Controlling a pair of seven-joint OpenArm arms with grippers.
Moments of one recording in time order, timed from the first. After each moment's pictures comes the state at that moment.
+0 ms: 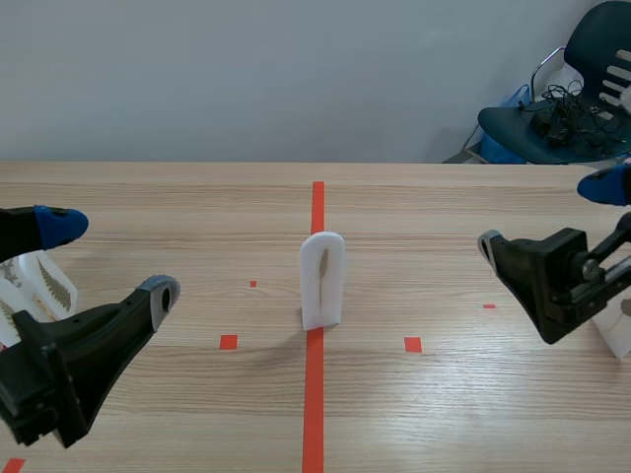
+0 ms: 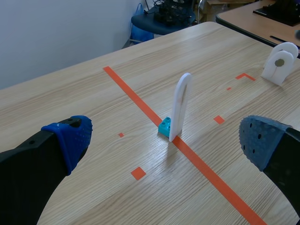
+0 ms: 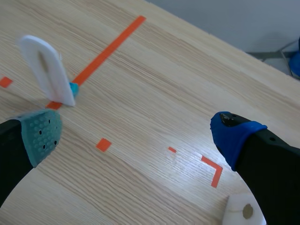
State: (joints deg) left arm 45.6 -31.4 -8.0 120.1 -22.1 -26.8 -7.6; right arm -32.6 33.0 12.4 119.4 23.2 21.2 -17.9
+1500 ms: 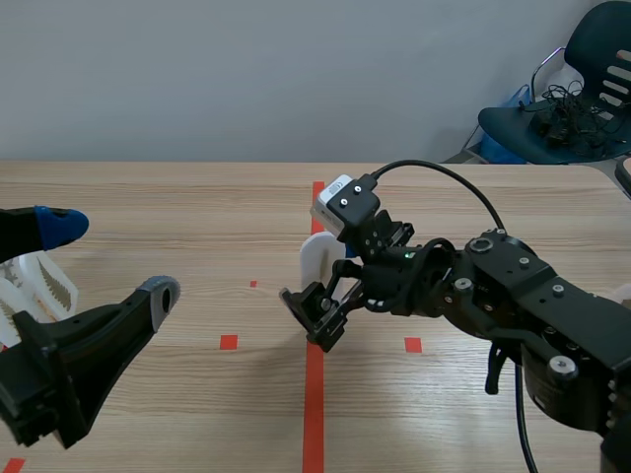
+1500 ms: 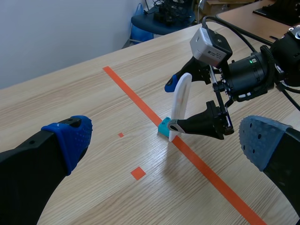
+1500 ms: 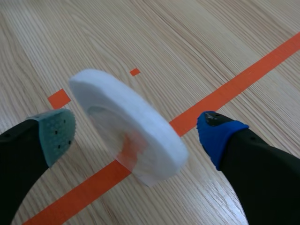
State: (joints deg) left arm 45.6 -31.4 -8.0 120.1 -22.1 -26.8 -7.6; right arm 9.8 11.9 -24.6 66.9 0.0 32.2 -1.2
